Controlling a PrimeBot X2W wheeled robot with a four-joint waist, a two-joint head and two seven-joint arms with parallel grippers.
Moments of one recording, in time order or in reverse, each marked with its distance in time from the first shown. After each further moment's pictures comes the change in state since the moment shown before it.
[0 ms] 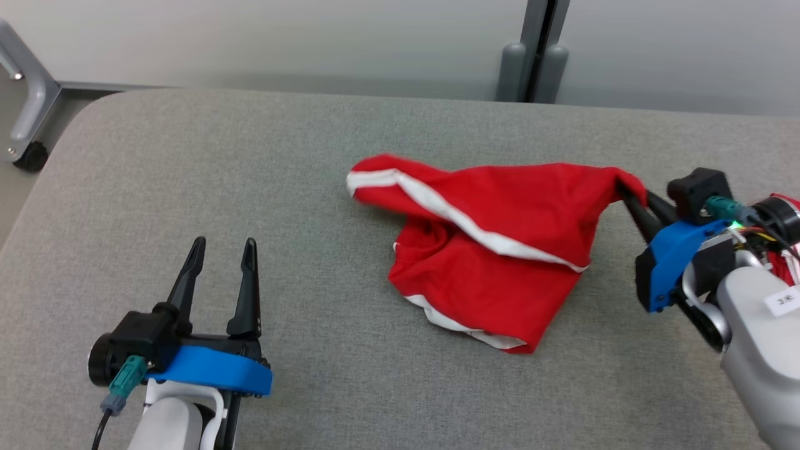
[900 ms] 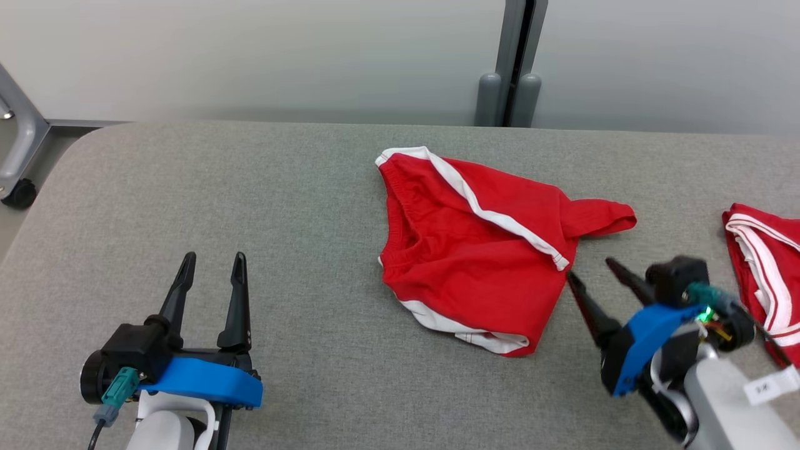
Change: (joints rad) left arm 0.015 0.005 0.018 0.021 0.000 0.000 0.000; right arm 0.233 0.120 -0.123 -0.070 0.081 0.000 -0.005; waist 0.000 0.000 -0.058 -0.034
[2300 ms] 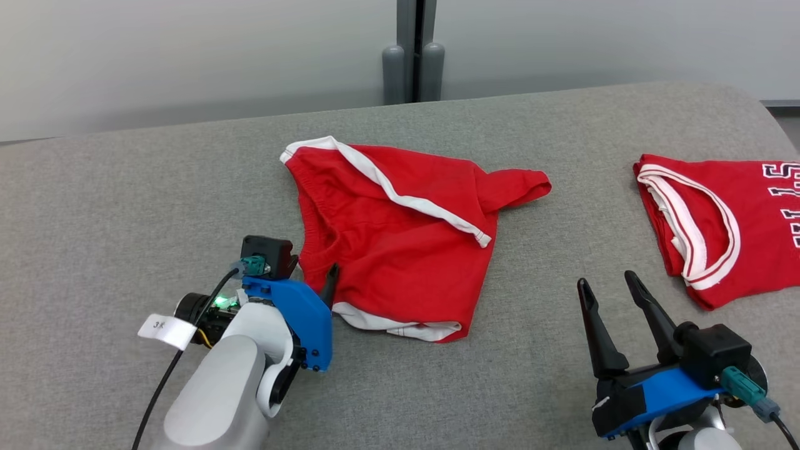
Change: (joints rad) left arm -0.303 -0.016 -0.305 0.326 -0.094 0.058 0.468; right arm 0.317 0.234 -0.234 -0.393 -0.220 0.000 -0.151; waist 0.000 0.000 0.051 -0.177
